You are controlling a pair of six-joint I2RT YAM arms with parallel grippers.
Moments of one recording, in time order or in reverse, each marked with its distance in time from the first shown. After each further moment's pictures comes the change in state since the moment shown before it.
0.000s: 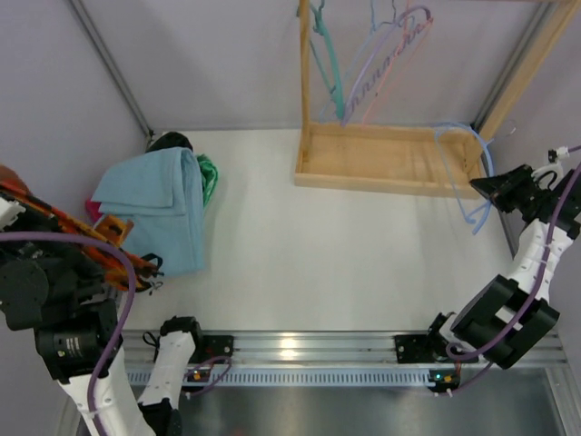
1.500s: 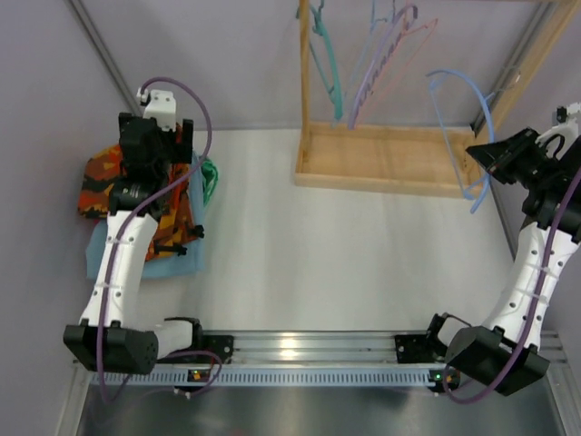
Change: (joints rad) left arm -0.199 0.574 -0.223 0.056 0.454 0.037; right arm 0.159 -0.141 0.297 -0.163 0.098 0.066
